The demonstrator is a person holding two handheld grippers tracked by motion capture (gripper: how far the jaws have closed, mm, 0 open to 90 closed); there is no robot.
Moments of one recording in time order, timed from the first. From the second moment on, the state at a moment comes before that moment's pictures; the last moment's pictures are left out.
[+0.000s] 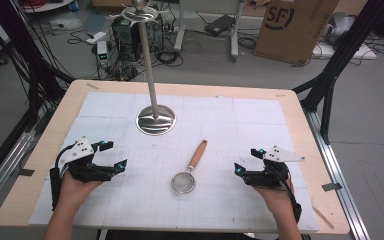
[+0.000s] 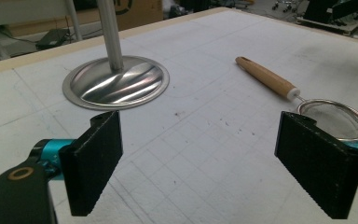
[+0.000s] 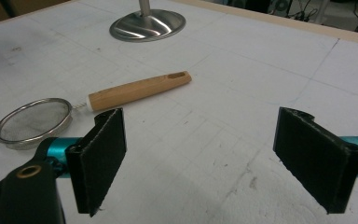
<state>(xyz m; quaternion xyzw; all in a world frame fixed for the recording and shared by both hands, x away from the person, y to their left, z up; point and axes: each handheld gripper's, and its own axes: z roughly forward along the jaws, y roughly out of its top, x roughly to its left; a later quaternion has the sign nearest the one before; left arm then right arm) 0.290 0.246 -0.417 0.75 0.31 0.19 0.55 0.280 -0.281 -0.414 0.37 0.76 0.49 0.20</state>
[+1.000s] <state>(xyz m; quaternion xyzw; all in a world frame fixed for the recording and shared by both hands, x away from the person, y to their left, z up) 0.289 0.249 -0.413 0.74 0.31 0.19 0.57 0.280 -0.268 -0.423 0.38 0.77 0.49 0.15</state>
